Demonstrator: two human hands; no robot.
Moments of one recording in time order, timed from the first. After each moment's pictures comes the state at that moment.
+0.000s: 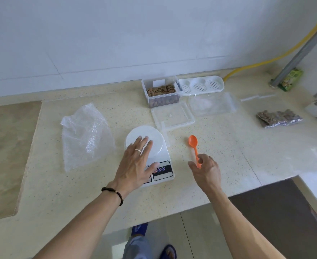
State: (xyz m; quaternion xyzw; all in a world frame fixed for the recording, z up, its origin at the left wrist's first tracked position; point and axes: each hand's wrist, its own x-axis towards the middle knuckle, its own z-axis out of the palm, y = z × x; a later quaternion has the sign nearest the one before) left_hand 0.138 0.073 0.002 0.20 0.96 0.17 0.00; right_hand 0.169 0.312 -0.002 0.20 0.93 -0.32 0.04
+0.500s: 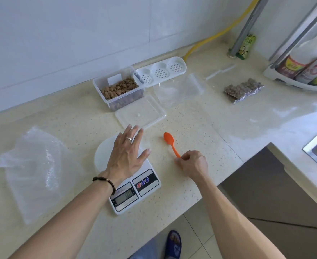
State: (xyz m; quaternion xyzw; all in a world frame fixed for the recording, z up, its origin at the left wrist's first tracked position) left_hand 0.040 0.122 -0.006 0.31 0.94 0.16 0.06; right_hand 0.137 0.330 -0.016 0.41 0.82 -0.39 0.11
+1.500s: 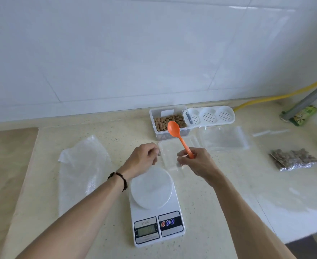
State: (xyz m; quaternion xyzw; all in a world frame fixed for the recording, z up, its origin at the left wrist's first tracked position) left_hand -0.029 0.071 0.053 0.06 0.86 0.48 0.16; right_hand -0.001 0.278 0.085 0.12 0.82 -0.54 0.16
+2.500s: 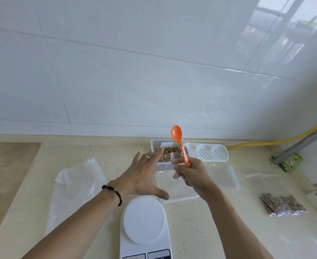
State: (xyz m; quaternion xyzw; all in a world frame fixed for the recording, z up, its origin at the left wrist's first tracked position) left_hand -0.052 0.061 0.106 0.22 0.94 0.24 0.12; right_hand -0.047 0.258 0.137 0.07 0.77 -0.62 0.13
